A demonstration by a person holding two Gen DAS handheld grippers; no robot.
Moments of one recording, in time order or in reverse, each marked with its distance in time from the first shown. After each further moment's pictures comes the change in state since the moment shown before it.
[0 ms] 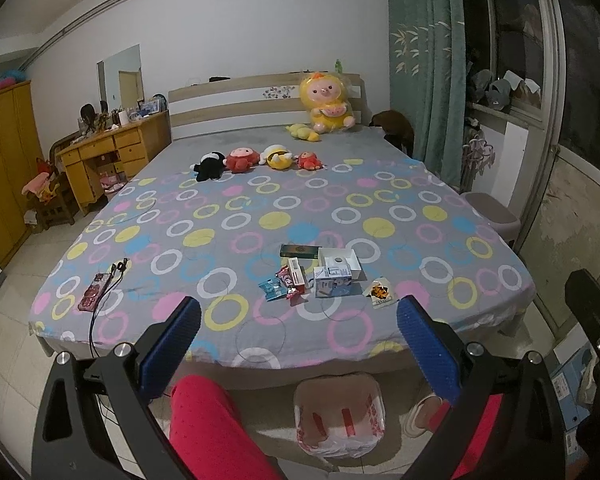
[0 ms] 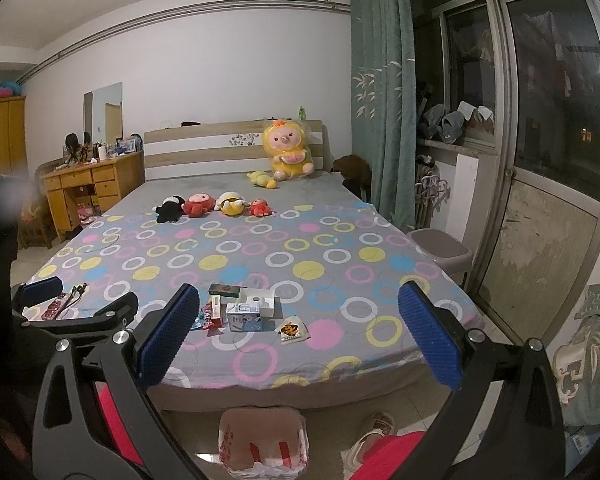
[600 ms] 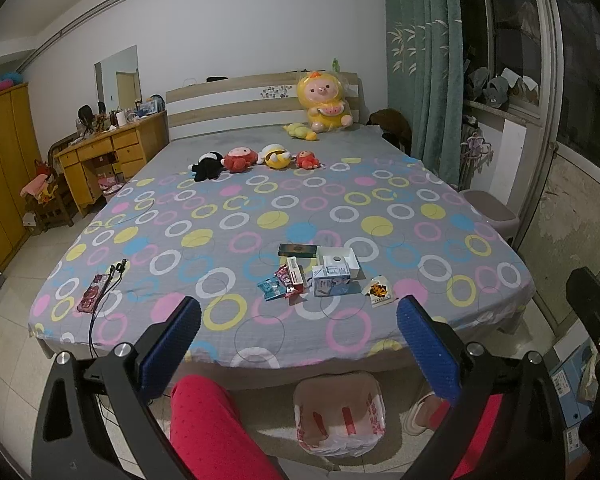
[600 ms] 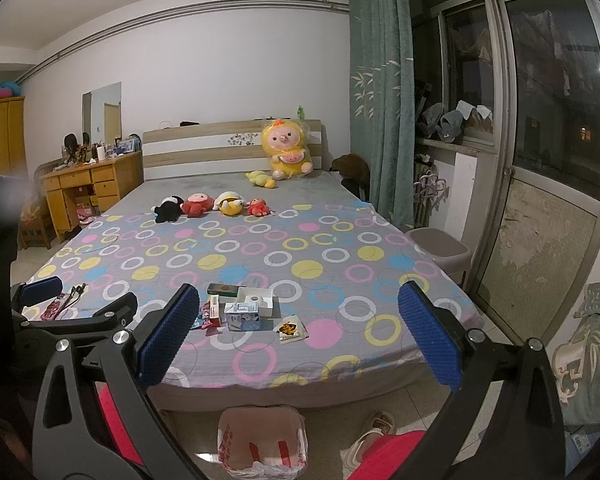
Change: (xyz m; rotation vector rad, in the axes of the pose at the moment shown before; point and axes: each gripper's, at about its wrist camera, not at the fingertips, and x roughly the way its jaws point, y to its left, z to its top) left arm 0.000 -0.002 -0.001 0.007 0.001 -0.007; right arm -0.001 -0.003 0.000 0.002 0.000 -0.001
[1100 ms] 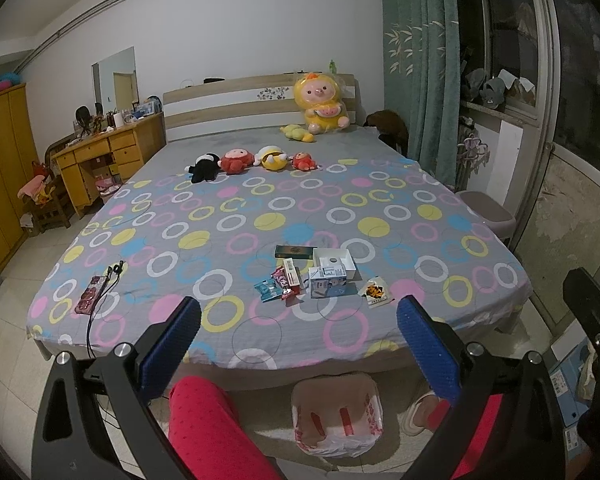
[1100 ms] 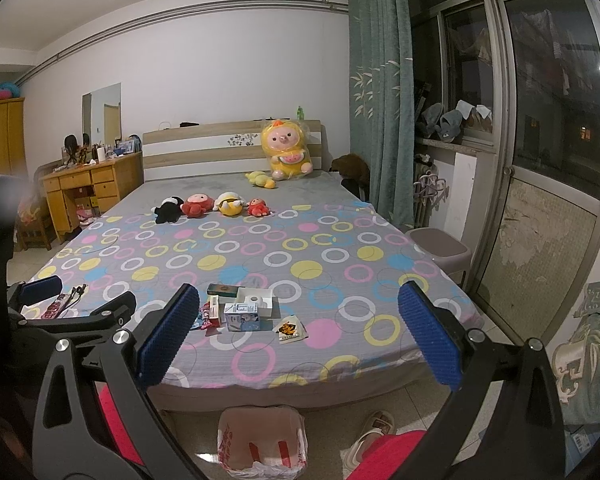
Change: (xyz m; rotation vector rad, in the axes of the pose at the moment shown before) left arm -0.001 0.000 -0.002 0.000 -0.005 -0.010; right arm 0.000 0.000 0.001 0.001 0.000 -0.001
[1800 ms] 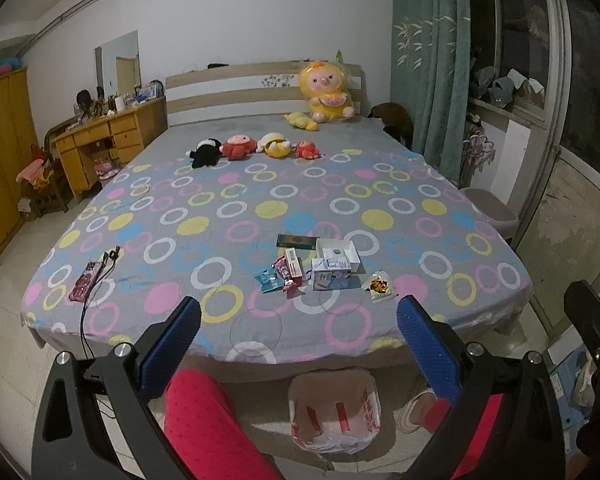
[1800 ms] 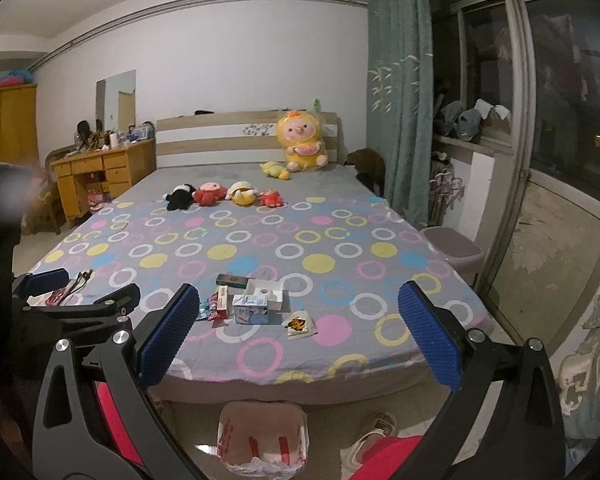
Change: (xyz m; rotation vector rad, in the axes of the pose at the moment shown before) left arm 0.023 0.011 0.001 -0.034 0.050 -0.009; right arm 0.024 0.004 -0.004 -0.041 0.038 0.058
